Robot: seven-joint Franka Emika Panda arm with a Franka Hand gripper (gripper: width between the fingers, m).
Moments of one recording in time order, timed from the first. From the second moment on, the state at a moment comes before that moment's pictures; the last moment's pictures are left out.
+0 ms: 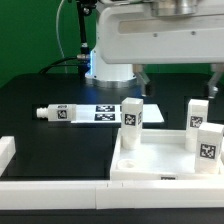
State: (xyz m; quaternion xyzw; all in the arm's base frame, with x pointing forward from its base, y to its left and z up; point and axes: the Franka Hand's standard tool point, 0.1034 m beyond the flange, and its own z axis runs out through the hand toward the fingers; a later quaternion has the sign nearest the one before) arm 0.621 0.037 0.136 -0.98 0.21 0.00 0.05
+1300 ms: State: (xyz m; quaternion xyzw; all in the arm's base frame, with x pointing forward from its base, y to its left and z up) arm 0.568 -0.013 0.133 -0.95 -0.32 -0.03 0.03
